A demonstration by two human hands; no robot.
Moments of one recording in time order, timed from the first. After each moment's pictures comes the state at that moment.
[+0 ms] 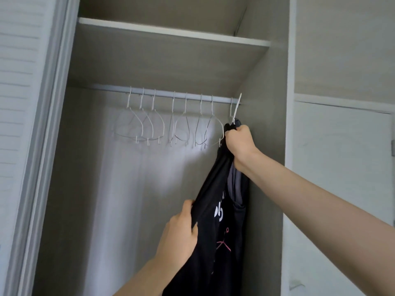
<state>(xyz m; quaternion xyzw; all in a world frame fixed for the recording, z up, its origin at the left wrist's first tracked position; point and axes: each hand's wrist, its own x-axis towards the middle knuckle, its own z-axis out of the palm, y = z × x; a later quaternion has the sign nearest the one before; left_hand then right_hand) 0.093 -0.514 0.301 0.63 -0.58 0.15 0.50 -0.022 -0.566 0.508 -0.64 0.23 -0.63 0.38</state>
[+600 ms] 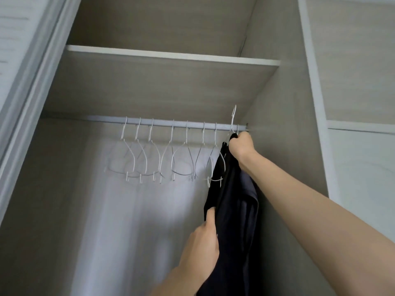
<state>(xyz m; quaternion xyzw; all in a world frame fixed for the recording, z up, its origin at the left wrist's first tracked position) 0.120 -0.643 0.377 0.59 -0.62 0.20 0.47 0.026 -0.698 0.602 -0.68 0.29 -0.64 0.21</state>
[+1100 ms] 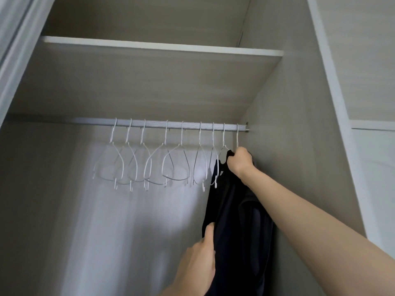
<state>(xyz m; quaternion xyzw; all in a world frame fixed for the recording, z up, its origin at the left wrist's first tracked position) 0.153 -0.696 0.366 0.64 -0.62 0.20 0.41 0.043 -0.757 0.586 -0.73 0.39 -0.56 0.05</state>
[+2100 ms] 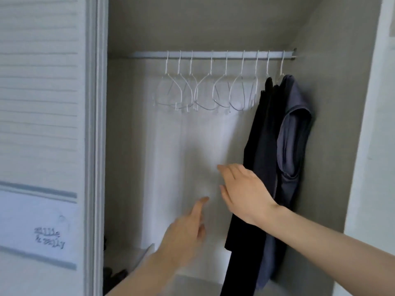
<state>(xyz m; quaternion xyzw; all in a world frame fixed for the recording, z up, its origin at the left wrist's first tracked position) 0.145 -0.460 0.233 0.71 -0.58 0.10 0.37 0.008 -0.568 0.331 -0.90 0.19 -0.31 -0.26</state>
